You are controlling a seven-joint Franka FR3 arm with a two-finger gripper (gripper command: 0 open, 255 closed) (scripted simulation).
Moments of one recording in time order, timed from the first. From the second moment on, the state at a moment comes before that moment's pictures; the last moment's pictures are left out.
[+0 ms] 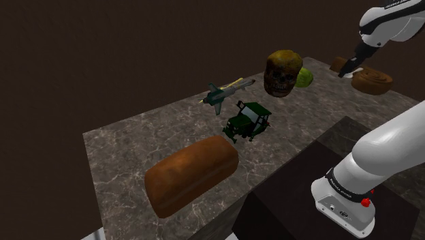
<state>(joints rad) -0.17 -0.21 -0.83 -2.20 -0.06 2.18 -0.90</state>
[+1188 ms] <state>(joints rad) -0.13 -0.04 -0.89 -2.33 0.12 2.42 -1.05</state>
